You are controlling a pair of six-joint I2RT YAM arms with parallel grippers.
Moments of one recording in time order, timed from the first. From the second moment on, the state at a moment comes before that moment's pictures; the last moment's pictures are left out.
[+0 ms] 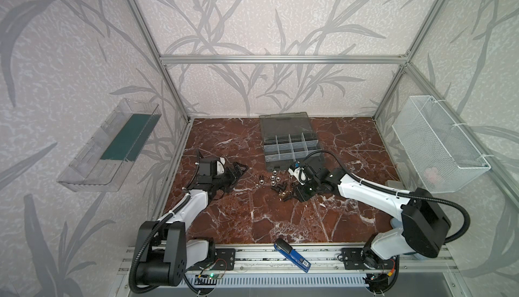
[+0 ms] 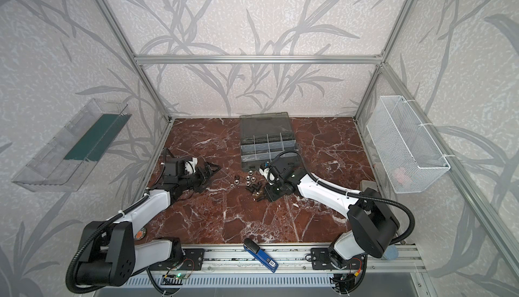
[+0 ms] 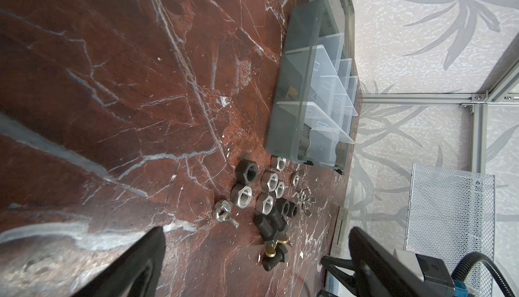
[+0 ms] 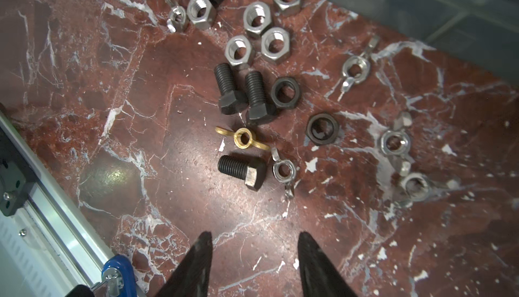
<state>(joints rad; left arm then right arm) -0.03 1.23 0.52 -0.04 0.59 -0.89 0.76 1.51 0.95 -0.52 -0.20 0.17</state>
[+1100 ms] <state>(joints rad) -0.03 1.25 0.52 -0.04 0.58 -0.89 0.76 1.85 1.16 -0.57 -0.28 -0.28</state>
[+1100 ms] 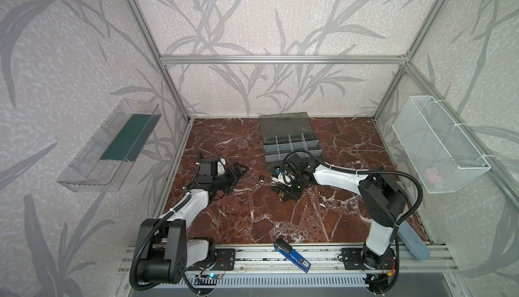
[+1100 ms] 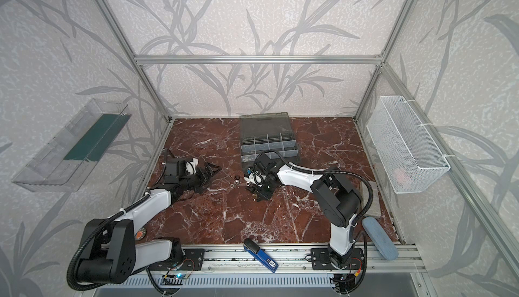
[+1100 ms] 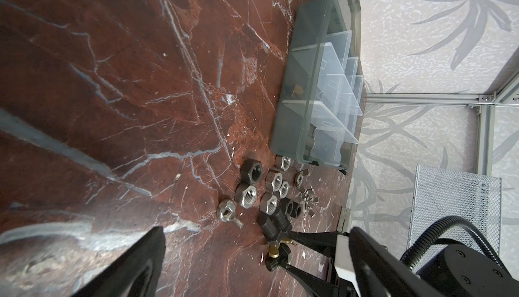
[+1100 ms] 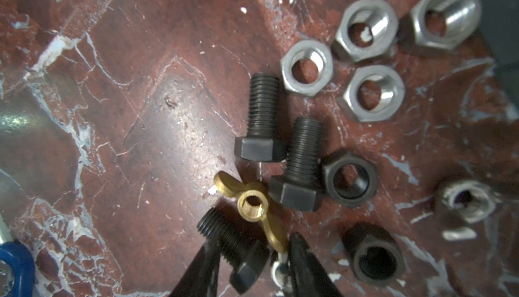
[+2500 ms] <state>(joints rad) -0.03 1.26 0.52 -0.02 0.58 -0.89 0.76 1.84 1.15 -0.62 -0.37 -0.26</state>
